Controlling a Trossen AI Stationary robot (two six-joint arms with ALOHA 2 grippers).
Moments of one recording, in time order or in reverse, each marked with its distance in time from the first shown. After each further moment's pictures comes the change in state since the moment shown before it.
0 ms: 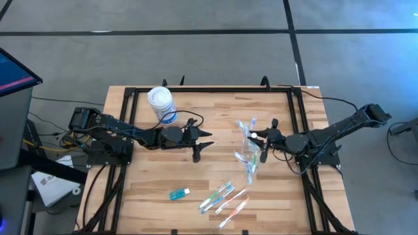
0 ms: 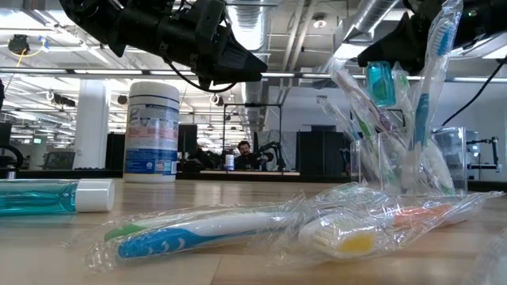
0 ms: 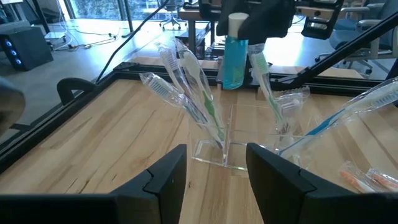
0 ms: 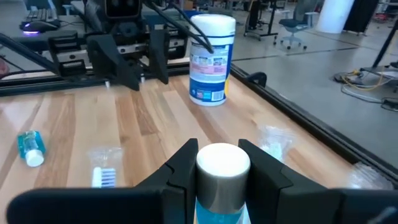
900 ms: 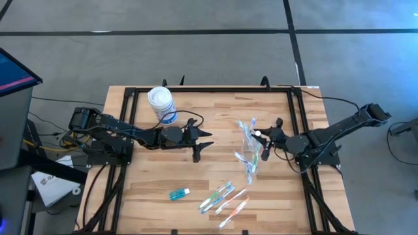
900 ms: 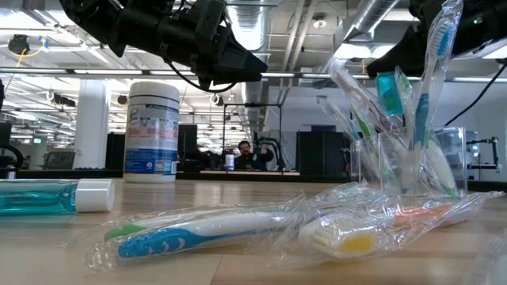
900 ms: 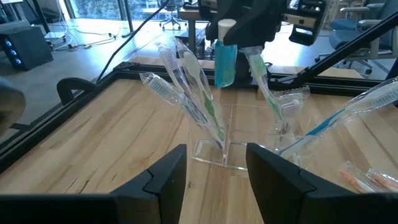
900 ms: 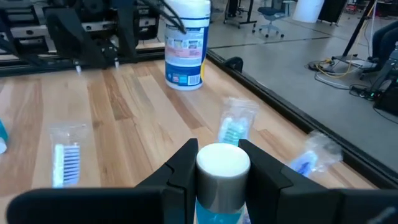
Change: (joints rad) left arm 0.000 0.000 0.000 -0.001 0.000 -0.001; right arm 0.025 -0.057 0.000 -0.164 0.101 0.060
